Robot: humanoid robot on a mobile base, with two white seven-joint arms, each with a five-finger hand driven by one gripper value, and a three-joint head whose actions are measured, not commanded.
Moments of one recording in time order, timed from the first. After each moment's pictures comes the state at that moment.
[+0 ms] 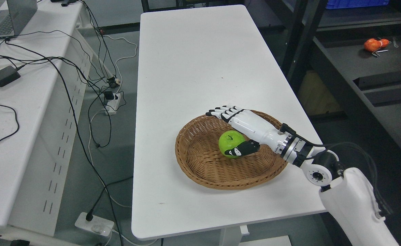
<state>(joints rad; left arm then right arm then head) 0.04 0.00 -0.06 -0.05 0.05 -0.03 -0.14 -0.38 -0.34 0.28 -1.49 0.68 -0.49 0.31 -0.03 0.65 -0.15</state>
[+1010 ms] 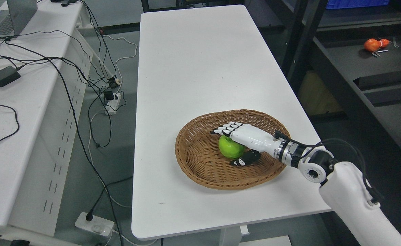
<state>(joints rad) 0.04 0.00 -0.06 -0.05 0.05 -0.03 -0.14 -0.44 -0.40 0.38 -1.28 0.72 -0.53 0.31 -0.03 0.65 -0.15</state>
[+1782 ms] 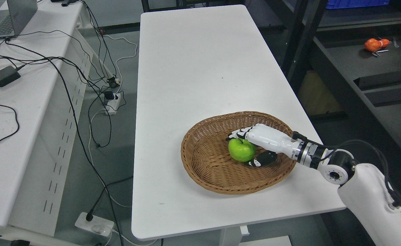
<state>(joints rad) 0.04 0.00 -0.06 -0.05 0.05 -0.03 -0.14 -0.39 -0.46 0.26 -1.31 0.70 -0.67 0.31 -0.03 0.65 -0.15</state>
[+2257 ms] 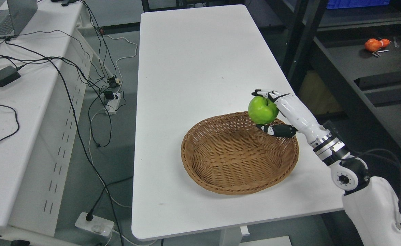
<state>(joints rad) 0.04 0.00 -0.06 -0.05 0.05 -0.03 -0.14 -0.25 -0.31 -0.02 -1.44 0.70 -0.49 -0.02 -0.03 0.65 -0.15</state>
